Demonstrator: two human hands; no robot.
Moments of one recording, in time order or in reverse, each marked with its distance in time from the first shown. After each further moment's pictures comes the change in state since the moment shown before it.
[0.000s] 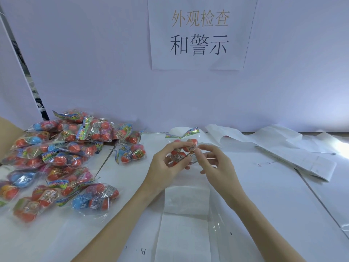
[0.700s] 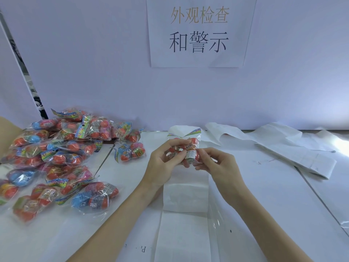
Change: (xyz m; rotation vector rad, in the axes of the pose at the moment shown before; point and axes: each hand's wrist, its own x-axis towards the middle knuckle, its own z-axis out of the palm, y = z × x) left_hand 0.002 -0.001 0.000 -0.145 0.030 -0.040; right_hand 0.000 -0.005 -0.005 0.225 -0.091 0.053
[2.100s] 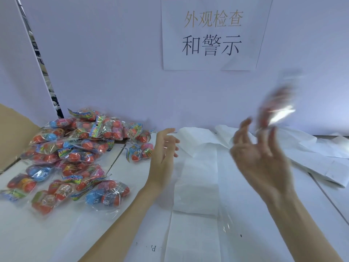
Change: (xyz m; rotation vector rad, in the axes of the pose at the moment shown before) left_hand 0.001 0.011 -0.012 0.291 0.276 0.101; right_hand 0.000 -0.047 -0.037 1.075 -0.460 0.026
